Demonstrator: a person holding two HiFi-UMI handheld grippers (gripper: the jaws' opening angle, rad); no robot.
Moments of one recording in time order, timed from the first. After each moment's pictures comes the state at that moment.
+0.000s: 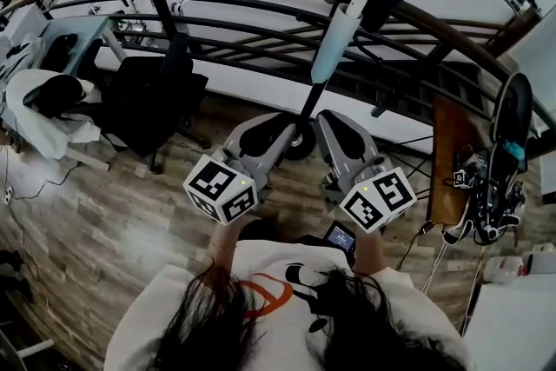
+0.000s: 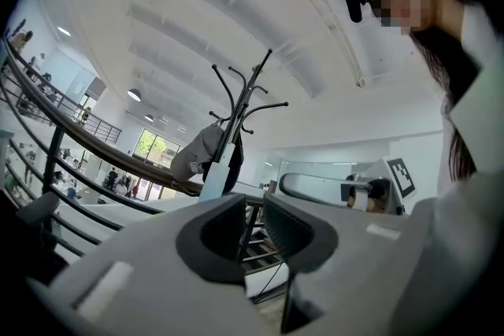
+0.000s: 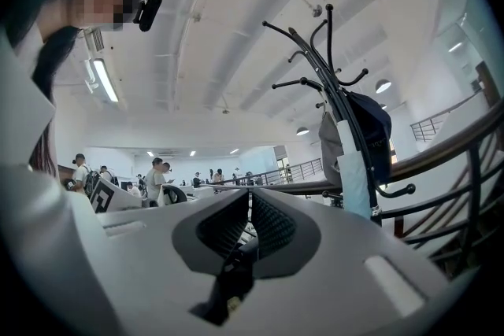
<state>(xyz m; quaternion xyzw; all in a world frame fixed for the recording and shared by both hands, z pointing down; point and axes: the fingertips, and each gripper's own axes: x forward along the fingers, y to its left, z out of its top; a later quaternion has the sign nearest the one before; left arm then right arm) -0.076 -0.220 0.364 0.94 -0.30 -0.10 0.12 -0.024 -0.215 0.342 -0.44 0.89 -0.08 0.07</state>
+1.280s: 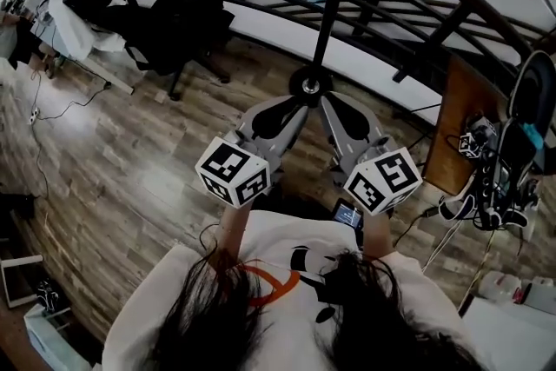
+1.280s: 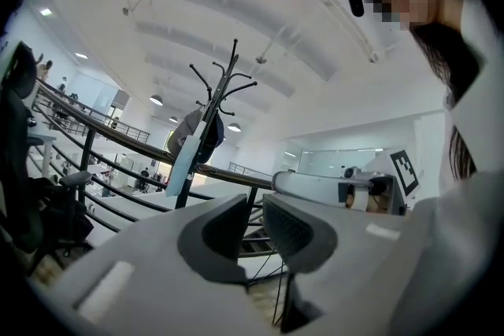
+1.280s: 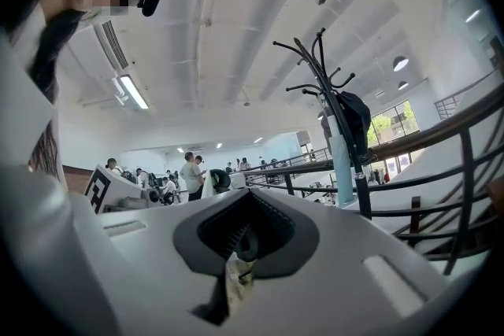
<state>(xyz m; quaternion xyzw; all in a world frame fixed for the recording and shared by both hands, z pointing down) 0.054 -0.019 0.405 0.90 -0.40 -0.05 0.13 0.088 -0.025 0.387 -0.34 0.93 -0.11 0.05</state>
